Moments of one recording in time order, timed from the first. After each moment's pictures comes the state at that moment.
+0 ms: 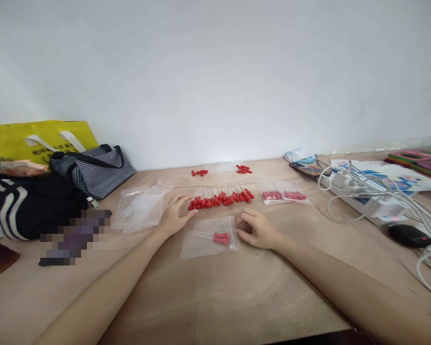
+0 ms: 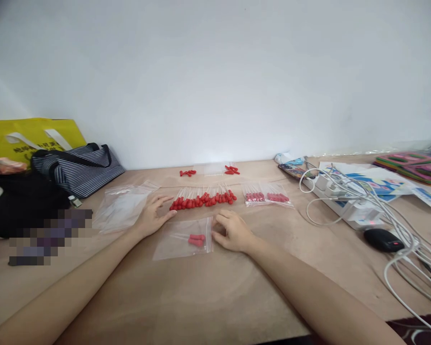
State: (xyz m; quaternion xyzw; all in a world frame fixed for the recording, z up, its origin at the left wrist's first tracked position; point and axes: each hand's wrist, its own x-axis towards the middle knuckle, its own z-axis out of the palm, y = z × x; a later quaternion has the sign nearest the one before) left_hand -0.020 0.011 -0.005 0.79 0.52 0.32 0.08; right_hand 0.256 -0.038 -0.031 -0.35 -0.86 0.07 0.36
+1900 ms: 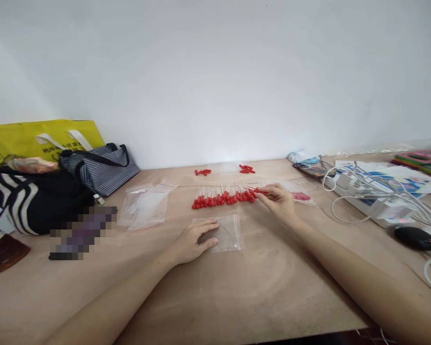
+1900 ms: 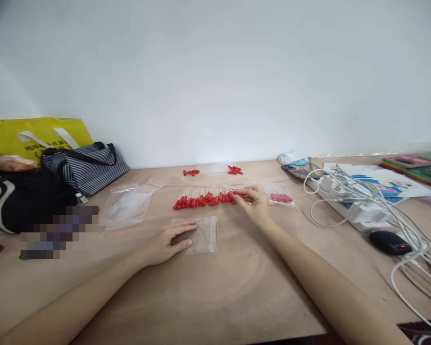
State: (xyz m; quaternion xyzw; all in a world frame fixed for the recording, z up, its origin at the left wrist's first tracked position) left_hand 0.009 -0.049 -0.010 0.87 0.42 0.17 0.21; right_hand 0.289 -0.008 -0.016 -0.44 -0.64 0.16 0.61
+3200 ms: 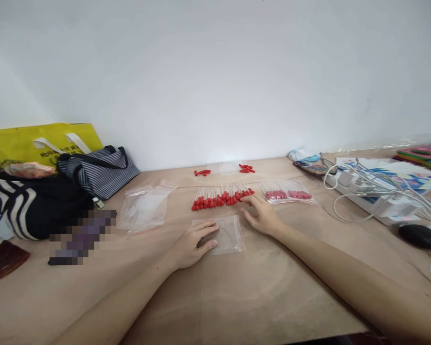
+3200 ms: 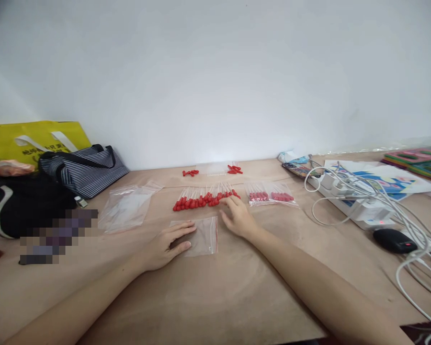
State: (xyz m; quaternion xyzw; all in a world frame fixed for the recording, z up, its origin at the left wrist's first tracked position) left_hand 0.009 -0.052 -0.006 0.88 0.41 0.15 0.20; right_hand 0.259 -0.010 -0.034 -0.39 -0.81 0.03 0.44
